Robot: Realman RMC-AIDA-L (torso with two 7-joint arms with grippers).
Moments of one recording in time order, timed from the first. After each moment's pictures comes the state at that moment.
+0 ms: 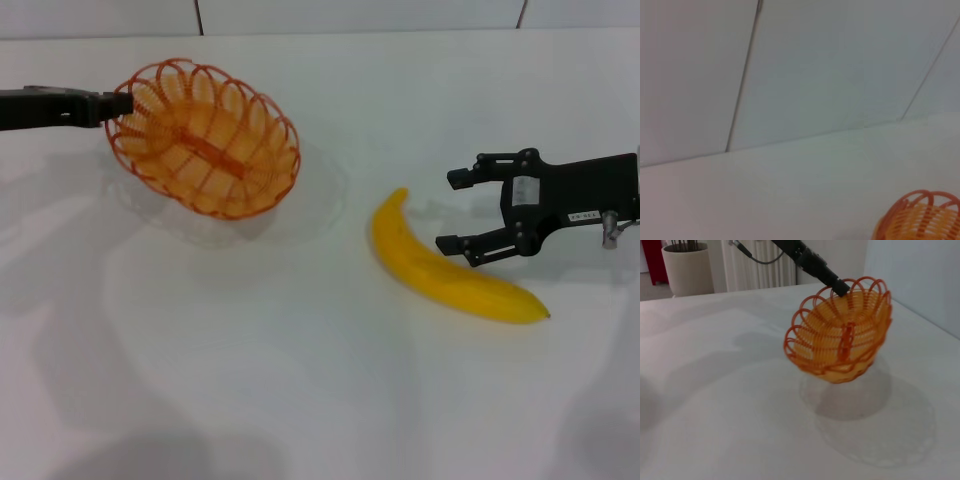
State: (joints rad) left arm -0.69 -1.98 0.74 0.72 2.14 1.19 -1.95; right arm 0.59 2.04 -0.59 -0.74 -2.29 -1.59 1.23
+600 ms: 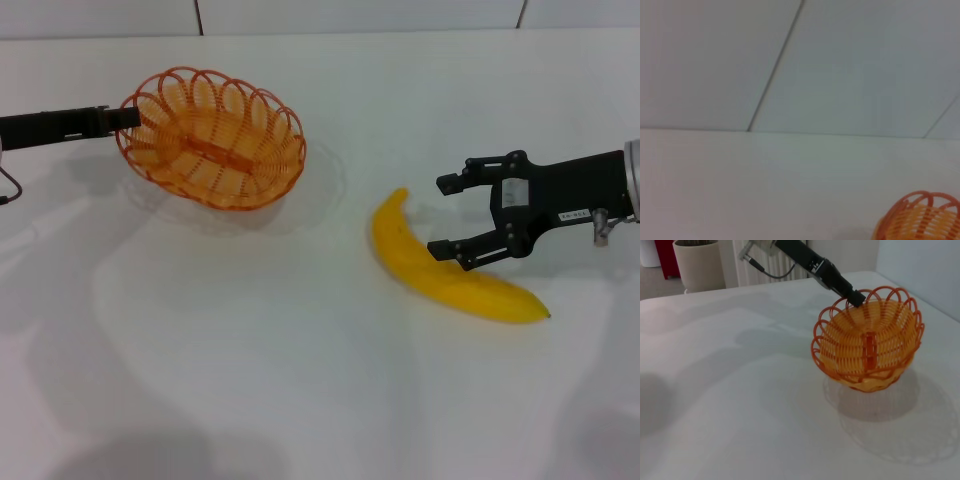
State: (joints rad) left arm -0.71 -1.97 0.74 0.55 2.05 1.07 -1.96; right arm 0.61 2.04 -0.65 -0.75 -2.29 -1.59 1.28
